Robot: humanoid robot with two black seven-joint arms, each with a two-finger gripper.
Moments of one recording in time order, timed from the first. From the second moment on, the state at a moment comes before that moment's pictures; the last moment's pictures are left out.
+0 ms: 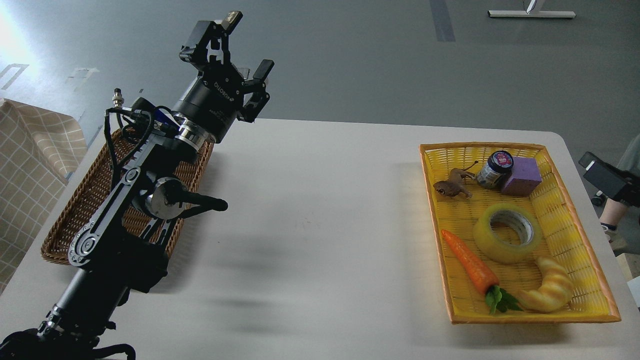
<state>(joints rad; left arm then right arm) -0.41 0.09 -1.34 -1.42 0.82 -0.17 -0.08 -0.14 -0.56 1.75 1.73 -1.96 0.49 -0.04</state>
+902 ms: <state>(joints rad) -0.39 0.09 -1.34 -1.42 0.82 -0.17 -0.08 -0.14 -0.62 1.72 1.71 -1.93 0.49 -0.08</state>
